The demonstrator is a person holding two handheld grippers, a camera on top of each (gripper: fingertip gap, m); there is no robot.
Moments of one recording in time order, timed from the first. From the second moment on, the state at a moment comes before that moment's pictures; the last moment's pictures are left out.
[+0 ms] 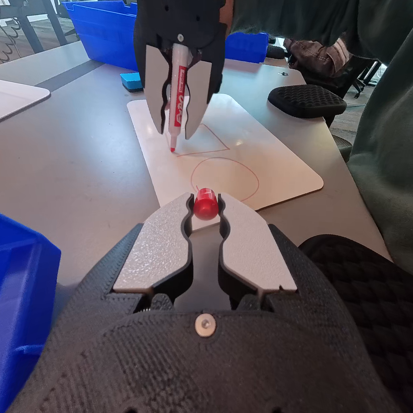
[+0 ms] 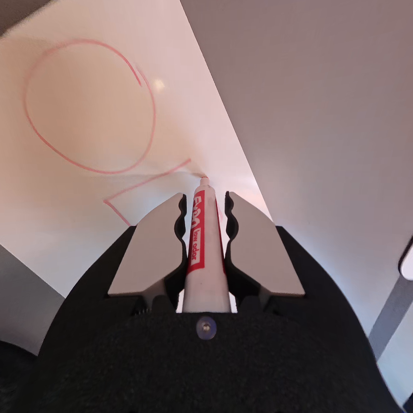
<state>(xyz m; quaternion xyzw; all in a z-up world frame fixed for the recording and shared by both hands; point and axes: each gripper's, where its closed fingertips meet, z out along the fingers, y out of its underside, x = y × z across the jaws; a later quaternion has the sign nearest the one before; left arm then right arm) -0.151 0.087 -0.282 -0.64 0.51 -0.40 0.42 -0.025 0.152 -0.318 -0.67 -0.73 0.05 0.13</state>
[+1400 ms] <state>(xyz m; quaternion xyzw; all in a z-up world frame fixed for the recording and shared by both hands) -0.154 0.085 -0.281 -0.64 0.50 -0.41 0.42 0.044 0.154 -0.316 -0.71 -0.70 0.05 0.11</state>
